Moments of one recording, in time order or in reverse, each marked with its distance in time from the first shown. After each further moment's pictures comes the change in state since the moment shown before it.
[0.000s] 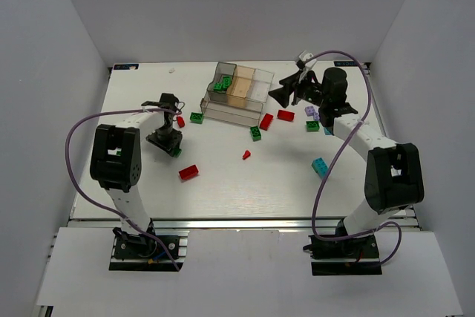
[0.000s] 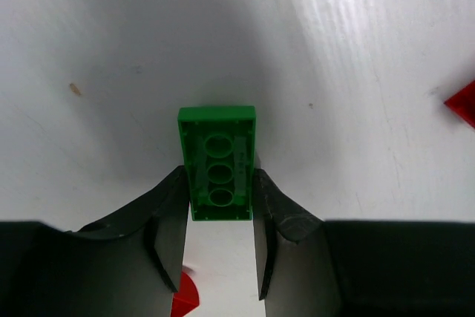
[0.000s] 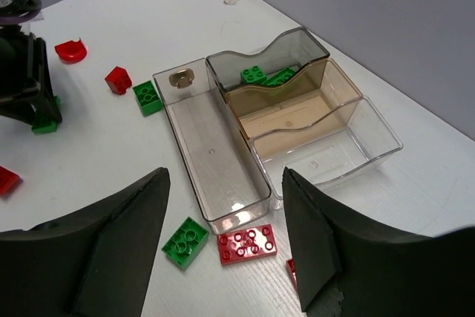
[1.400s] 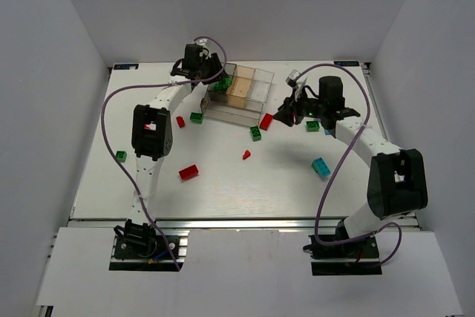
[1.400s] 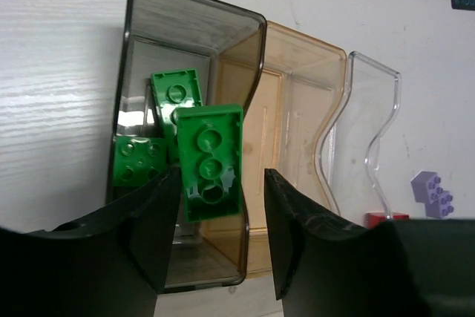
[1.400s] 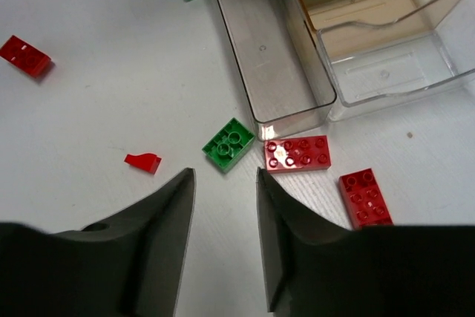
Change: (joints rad) left arm -0.090 0.609 0.945 0.555 0.516 0.803; right arm -0.003 -0.059 -0.038 -0.417 -0.087 -0.265
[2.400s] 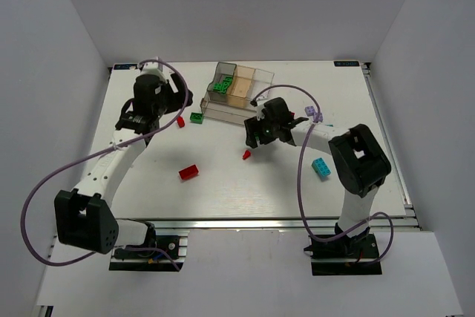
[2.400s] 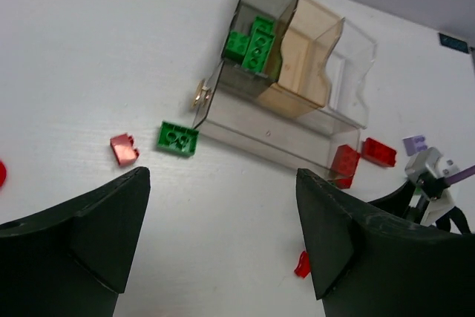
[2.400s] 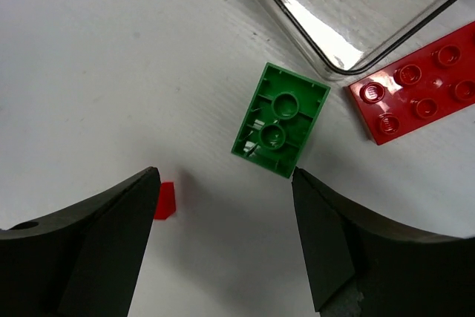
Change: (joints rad) left arm 0.027 -1.124 -1.019 0.081 -0.307 0.026; right arm 0.321 0.277 0.052 -0.067 0.546 0.384
